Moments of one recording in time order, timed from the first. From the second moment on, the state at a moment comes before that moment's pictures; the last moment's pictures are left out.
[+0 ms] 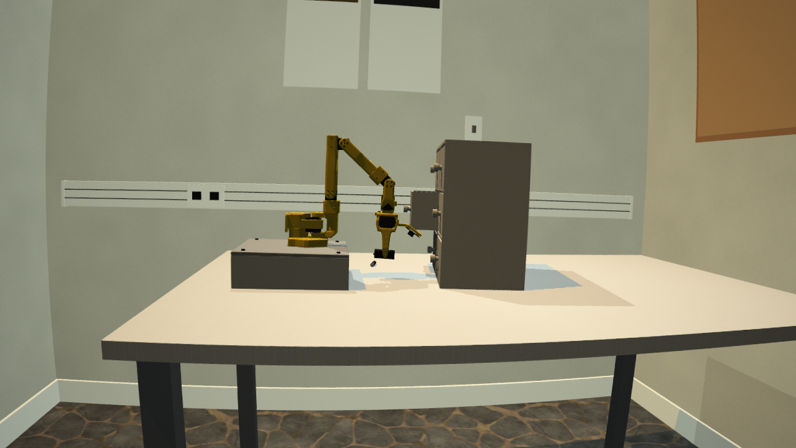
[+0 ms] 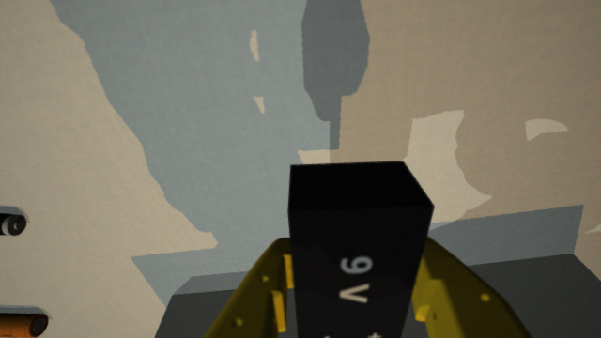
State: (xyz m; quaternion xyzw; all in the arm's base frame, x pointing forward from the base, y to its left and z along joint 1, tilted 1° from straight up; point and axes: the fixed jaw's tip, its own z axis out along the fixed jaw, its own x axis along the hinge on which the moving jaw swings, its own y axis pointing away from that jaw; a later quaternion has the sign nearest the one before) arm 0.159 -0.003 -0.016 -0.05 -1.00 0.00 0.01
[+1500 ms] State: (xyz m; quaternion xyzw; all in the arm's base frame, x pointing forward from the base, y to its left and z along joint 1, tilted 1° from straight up) arm 0.144 0.074 -0.014 0.20 -0.98 0.00 0.00
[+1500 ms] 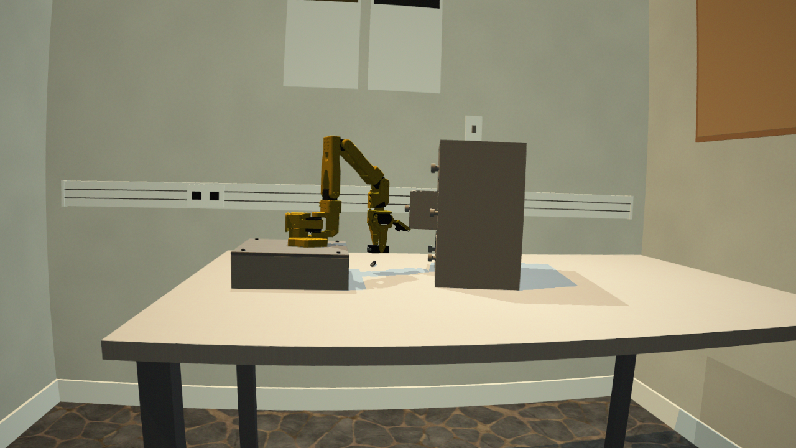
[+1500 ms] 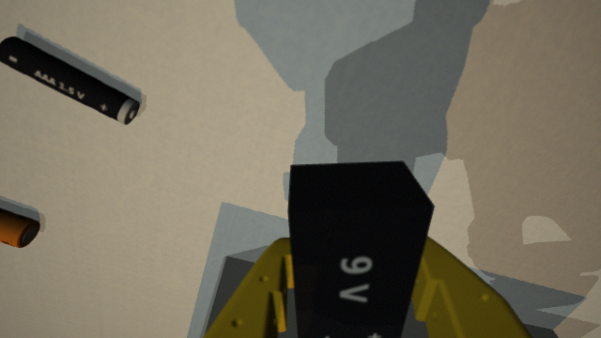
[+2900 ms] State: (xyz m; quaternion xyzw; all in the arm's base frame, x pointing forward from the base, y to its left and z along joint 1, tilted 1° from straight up) arm 0.151 0.077 0.056 0.19 -0.96 -0.05 -0.21
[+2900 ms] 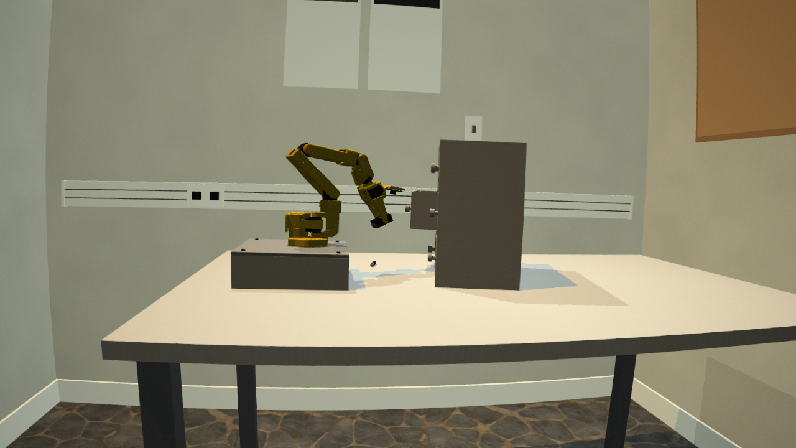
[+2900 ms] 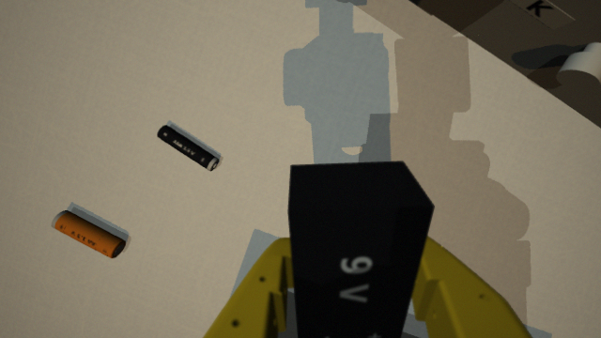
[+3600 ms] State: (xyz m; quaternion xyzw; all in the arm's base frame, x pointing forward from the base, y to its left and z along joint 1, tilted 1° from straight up) arm 0.148 0.076 0.084 0.19 -0.93 -0.07 -0.30
